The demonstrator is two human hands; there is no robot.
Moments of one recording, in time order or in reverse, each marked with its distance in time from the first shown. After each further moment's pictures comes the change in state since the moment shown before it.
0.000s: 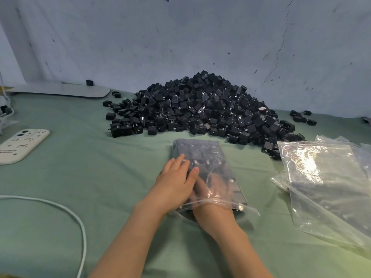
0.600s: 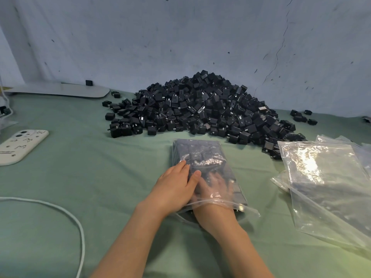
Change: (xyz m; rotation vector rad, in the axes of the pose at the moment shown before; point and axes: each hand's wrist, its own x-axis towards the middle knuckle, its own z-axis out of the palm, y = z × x) left_hand 0.004 -0.003 0.006 0.071 -0.053 -0.012; right_hand 0.006 0.001 -0.001 0.019 0.032 0.014
